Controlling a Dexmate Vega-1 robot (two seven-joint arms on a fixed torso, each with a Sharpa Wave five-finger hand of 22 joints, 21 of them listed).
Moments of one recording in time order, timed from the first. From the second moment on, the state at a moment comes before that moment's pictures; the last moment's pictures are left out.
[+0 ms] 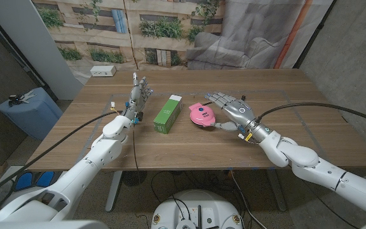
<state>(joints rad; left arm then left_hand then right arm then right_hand) 0.84 0.51 0.37 -1.30 -0.65 -0.29 -0.03 0.00 0.06 -0.24 0.17 0.25 -0.18 -0.21 0.20 0.21 -0.15 -0.14 0.22 0.21 -0.09 -0.04 0.19 0.19 0.02 -0.03 0.21 0.19 -0.99 -0.92 -0.65 -1.80 -0.99 0.03 -0.55 0.71 -0.09 0.38 -0.15 0.18 -0.02 -0.10 0.21 0.18 0.08 -0.05 0.19 0.19 0.04 0.00 0.22 0.20 0.28 -0.01 0.19 0.16</state>
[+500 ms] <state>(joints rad) 0.84 0.51 0.37 -1.30 -0.65 -0.29 -0.03 0.00 0.06 -0.24 0.17 0.25 -0.18 -0.21 0.20 0.21 -0.15 -0.14 0.22 0.21 -0.09 -0.04 0.19 0.19 0.02 -0.03 0.21 0.19 -0.96 -0.89 -0.70 -1.73 -1.04 0.02 -0.63 0.76 -0.10 0.39 -0.16 0.18 -0.01 -0.11 0.21 0.18 0.12 -0.06 0.20 0.19 0.06 -0.02 0.22 0.20 0.30 -0.02 0.19 0.16</state>
